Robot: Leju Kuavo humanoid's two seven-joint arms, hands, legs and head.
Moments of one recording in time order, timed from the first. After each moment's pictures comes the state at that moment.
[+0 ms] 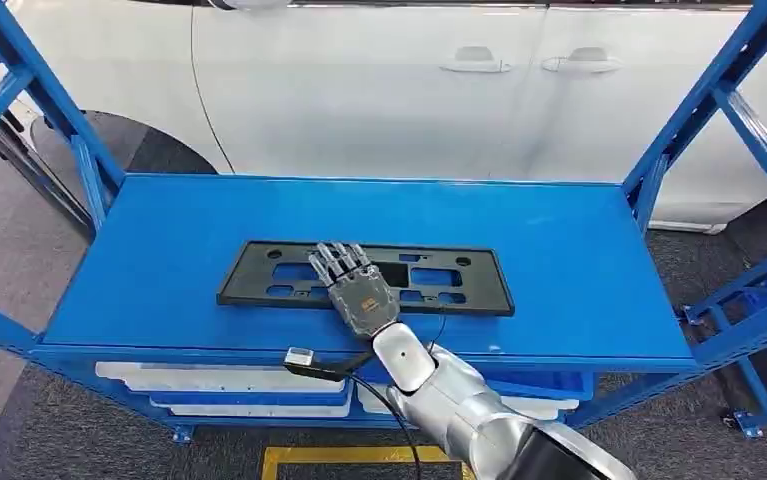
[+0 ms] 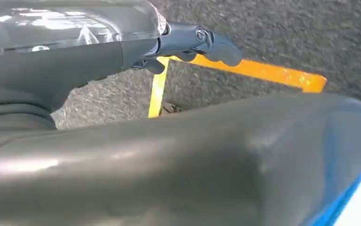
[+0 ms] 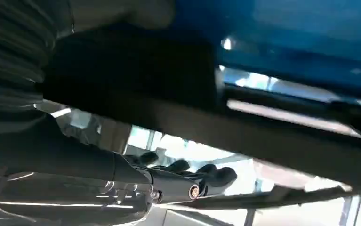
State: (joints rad) left arm -0.12 -0.08 1.22 -0.22 -0.79 -0.05 -0.28; right arm -0.76 0.30 0.89 -0.32 1.51 -0.62 0.21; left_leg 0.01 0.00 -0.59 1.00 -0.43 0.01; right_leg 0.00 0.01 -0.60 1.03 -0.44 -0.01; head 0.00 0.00
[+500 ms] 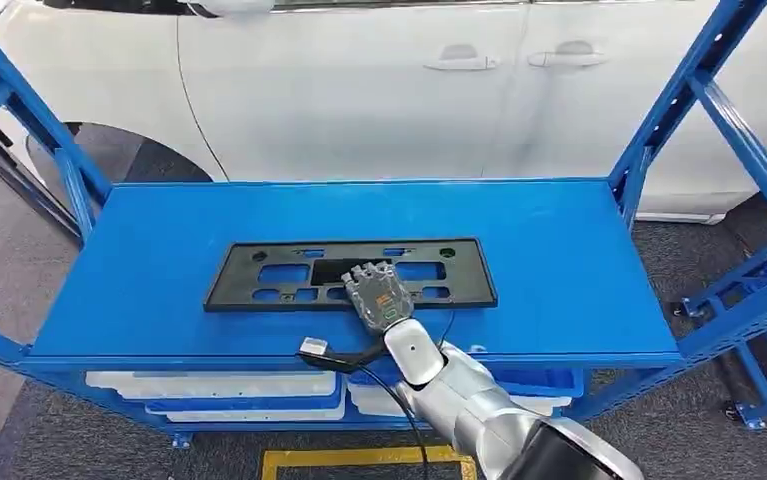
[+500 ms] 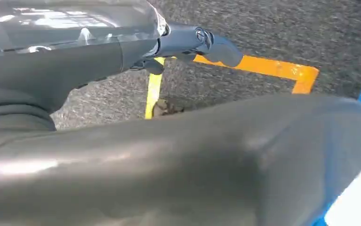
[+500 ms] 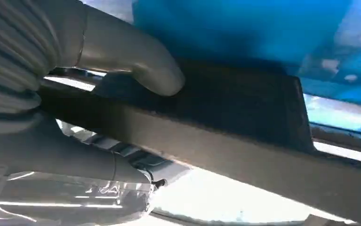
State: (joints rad) left arm -0.13 -0.07 1.22 -0.22 -0.79 -0.05 -0.28; right arm -0.77 0.28 0.84 -0.31 1.52 -0.60 0.23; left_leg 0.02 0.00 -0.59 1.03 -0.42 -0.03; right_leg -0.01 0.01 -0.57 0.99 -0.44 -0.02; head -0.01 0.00
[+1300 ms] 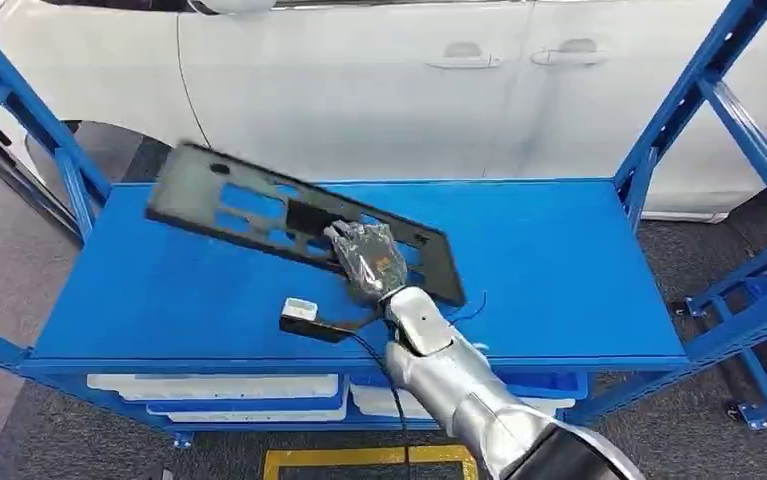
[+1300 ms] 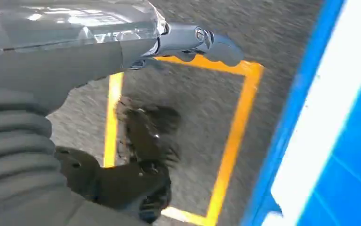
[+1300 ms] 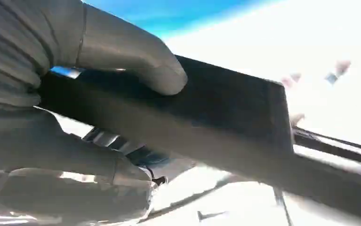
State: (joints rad) left arm -0.13 -0.07 1.20 -0.22 -0.75 -0.08 -0.47; right arm -0.71 0.29 0.52 -0.68 1.13 -0.68 -0.31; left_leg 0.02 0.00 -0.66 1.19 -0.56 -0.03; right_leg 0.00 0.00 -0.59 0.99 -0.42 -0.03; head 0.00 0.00
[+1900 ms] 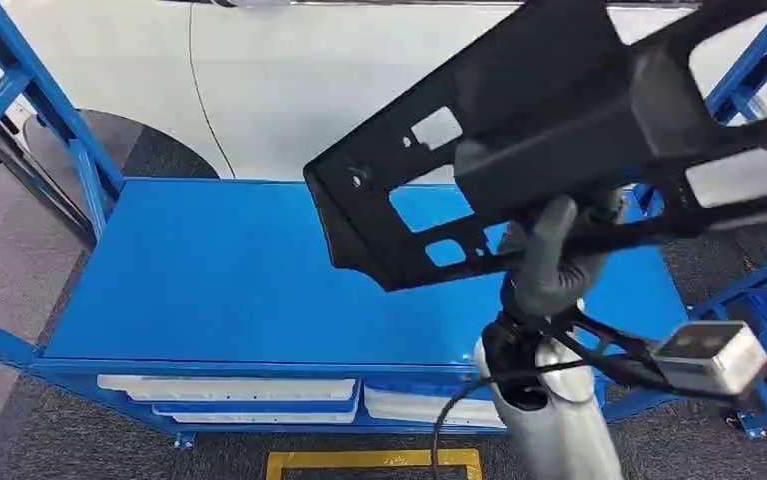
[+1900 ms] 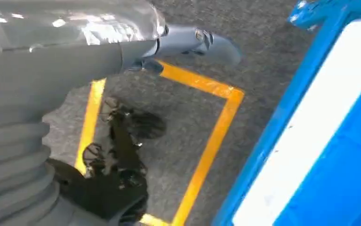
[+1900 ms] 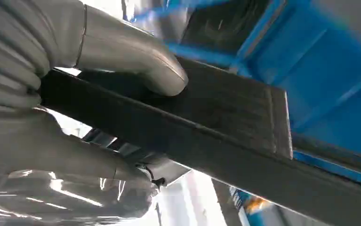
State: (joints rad) left arm -0.09 -0.06 1.25 -0.22 -0.67 -0.14 -0.55; right arm -0.35 0.08 0.36 -1.92 -0.12 0.07 -0.68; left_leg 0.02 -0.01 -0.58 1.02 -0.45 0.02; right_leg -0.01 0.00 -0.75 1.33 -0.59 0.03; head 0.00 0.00
